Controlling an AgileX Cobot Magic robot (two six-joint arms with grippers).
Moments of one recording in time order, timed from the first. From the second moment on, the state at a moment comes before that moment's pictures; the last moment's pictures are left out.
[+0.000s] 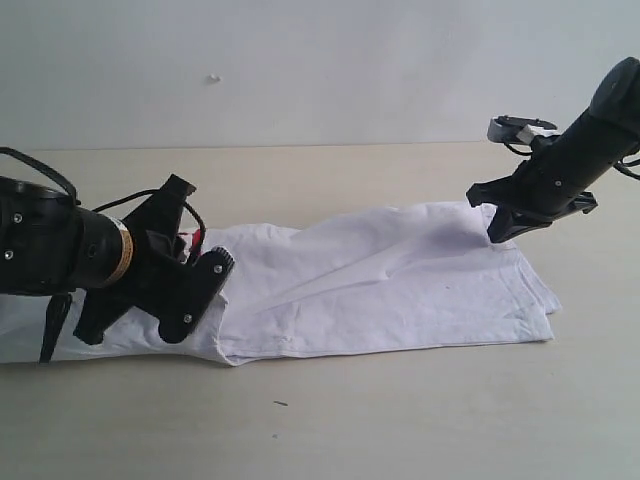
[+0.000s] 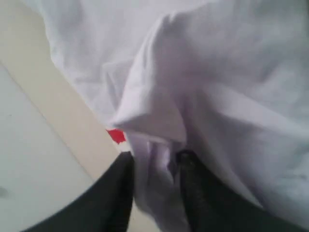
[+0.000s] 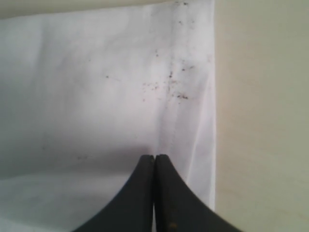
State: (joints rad) left arm -0.57 1.75 -0.83 1.35 0.24 0.35; right arm -0.16 2.23 -1.54 0.45 0.79 -0.47
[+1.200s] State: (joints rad) left arm -0.41 1.92 -0.99 0.66 0.34 0.01; right arm -0.16 2.23 -1.54 0.46 0.77 -0.48
